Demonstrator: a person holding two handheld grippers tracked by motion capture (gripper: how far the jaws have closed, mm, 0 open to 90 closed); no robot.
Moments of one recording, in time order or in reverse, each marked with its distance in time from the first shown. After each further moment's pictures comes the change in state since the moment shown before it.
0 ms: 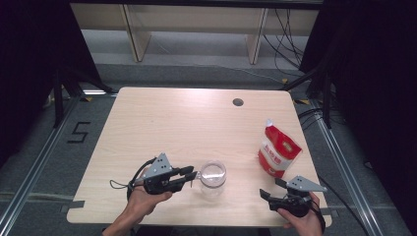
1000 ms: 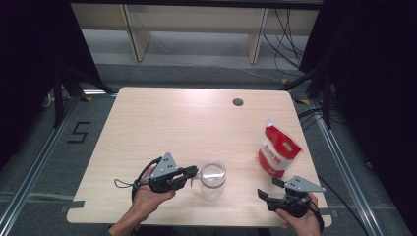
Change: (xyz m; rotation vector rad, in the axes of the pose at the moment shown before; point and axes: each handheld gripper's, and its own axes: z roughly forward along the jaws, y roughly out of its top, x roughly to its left) left arm 0.003 -0.007 0.010 0.029 0.043 0.021; right arm 0.008 0.004 0.000 -0.019 0.028 -0.017
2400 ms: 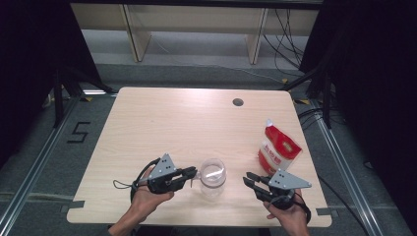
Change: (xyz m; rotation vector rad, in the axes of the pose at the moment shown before) left arm -0.001 -0.003 -0.001 -0.003 -0.001 0.004; right arm 0.032 0.037 0.022 -0.157 0.131 -0.253
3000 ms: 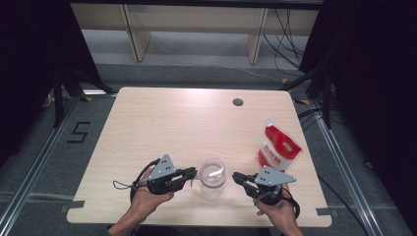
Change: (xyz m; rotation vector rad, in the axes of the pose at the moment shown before) left arm -0.001 -0.001 0.000 -0.008 -0.008 -0.005; right arm 0.010 0.013 0.023 0.034 0.064 -0.066
